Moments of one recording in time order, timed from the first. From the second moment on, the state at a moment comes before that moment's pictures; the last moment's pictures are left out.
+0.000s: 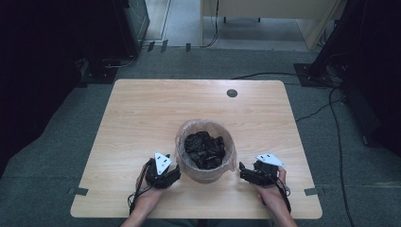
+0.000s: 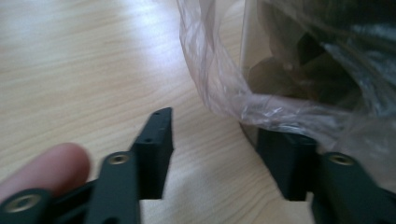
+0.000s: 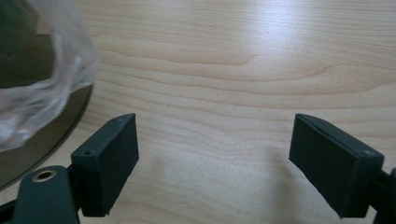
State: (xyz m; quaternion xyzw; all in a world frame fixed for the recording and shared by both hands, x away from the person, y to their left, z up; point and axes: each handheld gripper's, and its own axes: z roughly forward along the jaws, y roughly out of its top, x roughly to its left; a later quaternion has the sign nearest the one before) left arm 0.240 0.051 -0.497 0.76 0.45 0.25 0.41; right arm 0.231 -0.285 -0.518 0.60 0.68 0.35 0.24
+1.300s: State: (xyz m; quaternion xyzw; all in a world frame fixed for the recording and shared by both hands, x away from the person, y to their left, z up) left arm 0.224 0.043 -0.379 0.67 0.41 0.27 0.56; right arm 0.216 -0.239 -0.469 0.54 0.64 0.47 0.28
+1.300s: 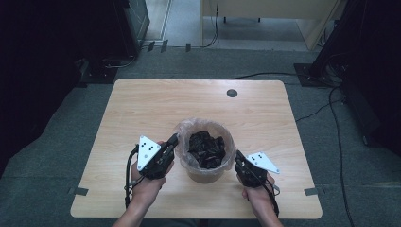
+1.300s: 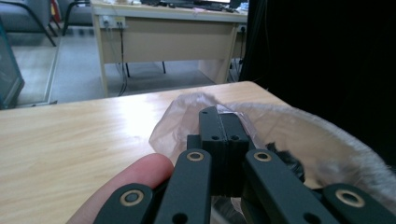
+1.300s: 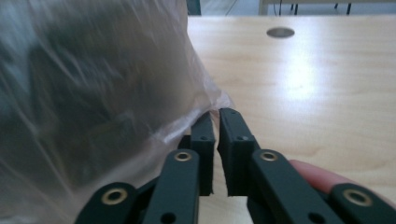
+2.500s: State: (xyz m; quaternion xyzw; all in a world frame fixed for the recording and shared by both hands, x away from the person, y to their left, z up) left arm 0.236 0.002 -0.351 0.69 0.36 0.23 0.58; right arm 0.243 -0.214 -0.354 0.44 0.65 0.55 0.30
